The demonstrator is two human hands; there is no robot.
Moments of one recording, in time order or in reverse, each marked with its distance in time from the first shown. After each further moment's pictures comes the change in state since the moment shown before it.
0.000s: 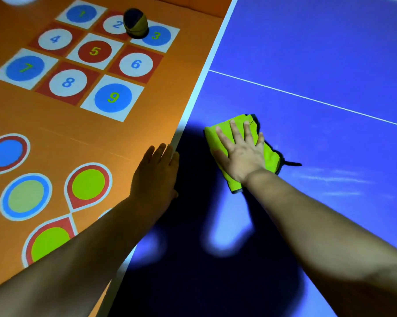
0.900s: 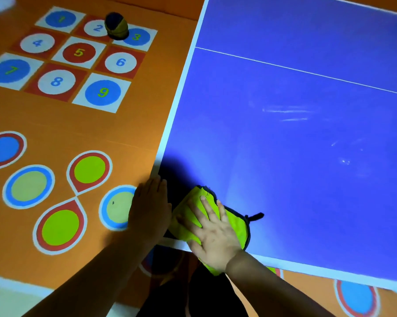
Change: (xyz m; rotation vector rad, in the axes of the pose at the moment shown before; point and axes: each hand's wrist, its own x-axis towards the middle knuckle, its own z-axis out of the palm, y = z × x) left_hand -0.285 0.030 0.060 -0.301 0.014 -0.056; right_hand -0.389 -0.169 0.083 0.053 0.072 -0.313
